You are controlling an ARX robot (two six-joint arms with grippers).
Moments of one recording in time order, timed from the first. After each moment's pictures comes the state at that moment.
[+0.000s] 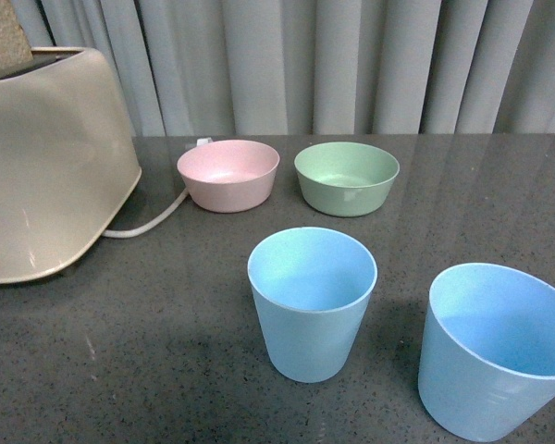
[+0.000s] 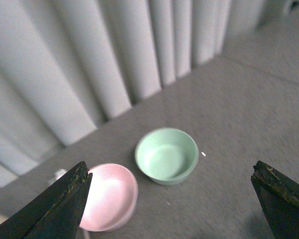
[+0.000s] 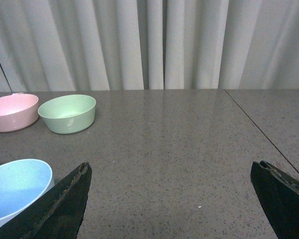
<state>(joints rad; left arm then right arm) -0.40 1.36 1.13 -0.01 0.18 0.21 0.00 0.00 0.01 0.00 0.00 0.01</state>
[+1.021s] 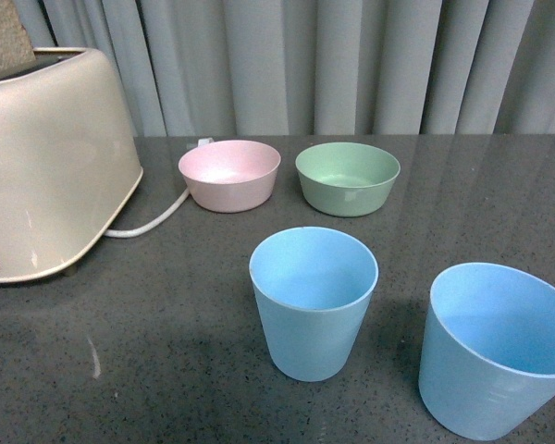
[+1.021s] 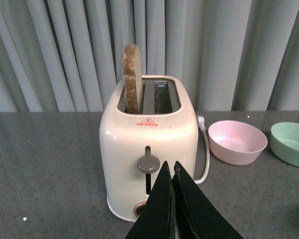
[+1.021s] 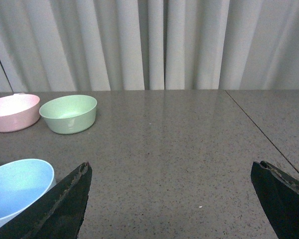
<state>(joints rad) 0.00 0.52 0.25 0.28 0.00 0.00 0.00 0.00 0.01 0.00 0.00 0.01</state>
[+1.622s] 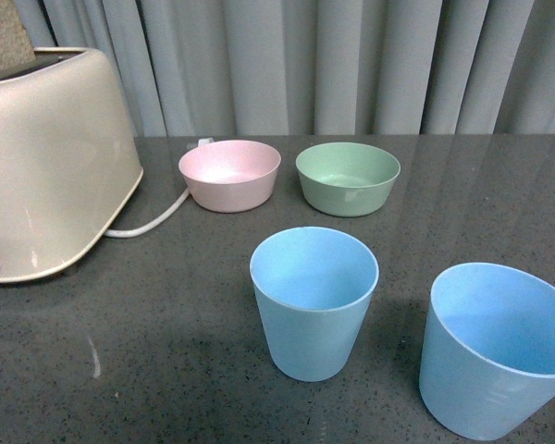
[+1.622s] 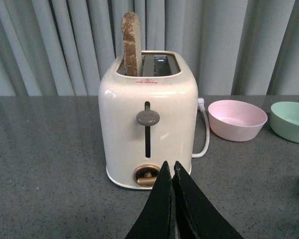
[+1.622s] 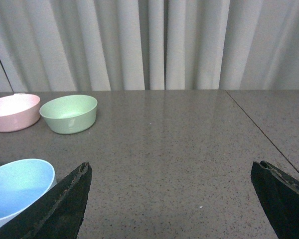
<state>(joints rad) 0.00 0.31 0.07 0.24 0.00 0.00 0.00 0.00 0.01 0.00 0.00 0.01</state>
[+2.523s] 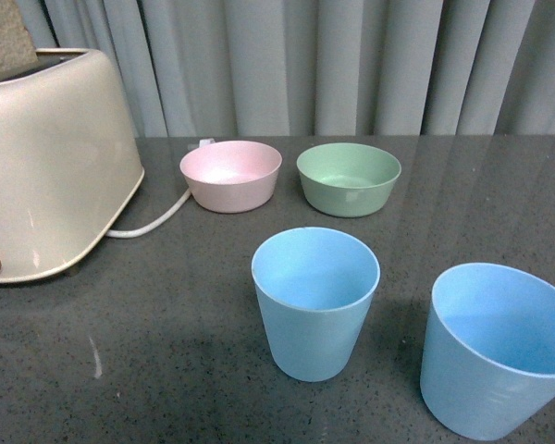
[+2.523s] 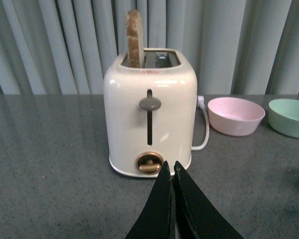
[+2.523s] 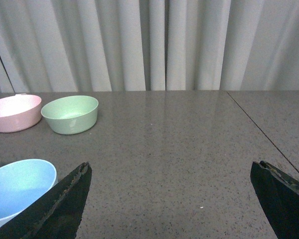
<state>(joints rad) 0.00 0.01 0.02 0.00 0.00 0.00 0.00 0.00 0.01 0.00 0.00 0.01</state>
